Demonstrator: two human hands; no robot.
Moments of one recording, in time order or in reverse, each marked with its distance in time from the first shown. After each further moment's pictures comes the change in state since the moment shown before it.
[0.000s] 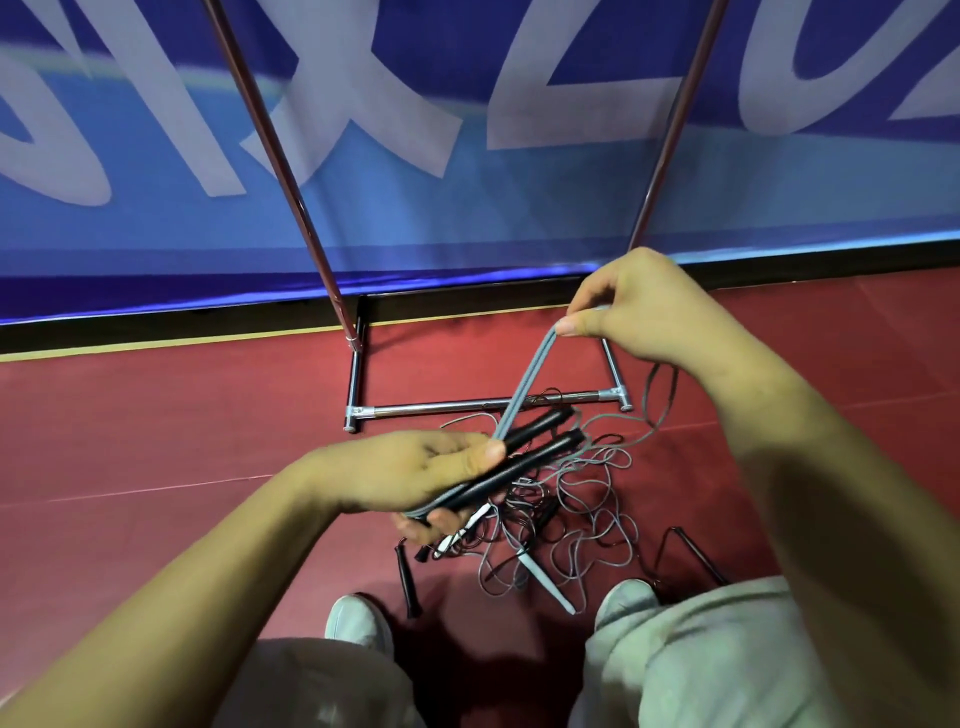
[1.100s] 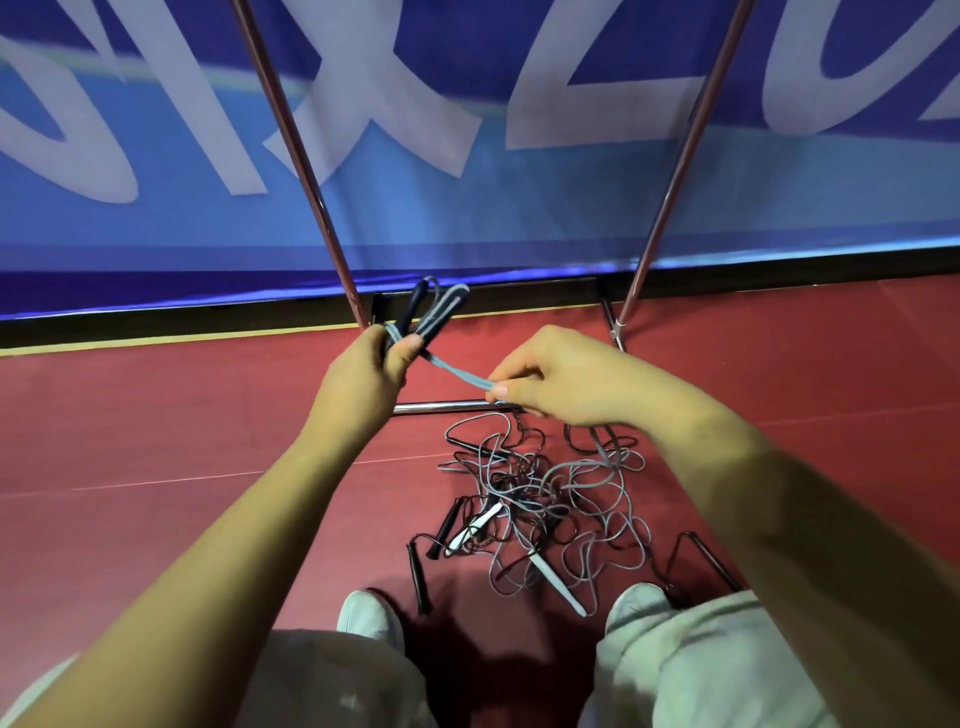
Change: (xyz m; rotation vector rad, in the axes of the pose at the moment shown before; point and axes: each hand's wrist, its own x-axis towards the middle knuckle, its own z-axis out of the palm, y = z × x) left_hand 0.011 -0.022 -0.055 0.407 1.189 -0.026; right_hand -0.013 -0.036 0.054 0.109 -0.443 -0.157
